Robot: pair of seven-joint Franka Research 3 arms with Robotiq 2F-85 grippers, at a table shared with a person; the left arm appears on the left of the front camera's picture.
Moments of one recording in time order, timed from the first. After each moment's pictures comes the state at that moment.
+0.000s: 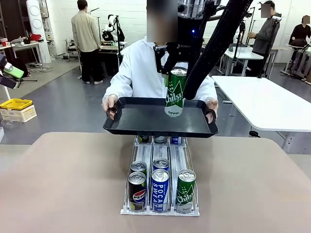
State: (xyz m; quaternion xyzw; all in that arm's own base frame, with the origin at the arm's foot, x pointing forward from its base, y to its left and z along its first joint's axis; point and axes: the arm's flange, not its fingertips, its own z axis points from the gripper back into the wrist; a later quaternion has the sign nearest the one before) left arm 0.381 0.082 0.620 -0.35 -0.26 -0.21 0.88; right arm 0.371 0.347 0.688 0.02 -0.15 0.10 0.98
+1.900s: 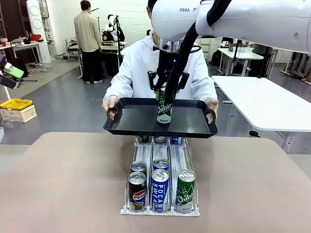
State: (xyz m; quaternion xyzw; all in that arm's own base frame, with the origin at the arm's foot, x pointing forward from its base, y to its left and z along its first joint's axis) left arm 0.381 0.082 0.620 -0.35 -0.26 -0.21 0.88; right arm 0.547 0.373 0.588 0.03 -0.07 0.12 0.99
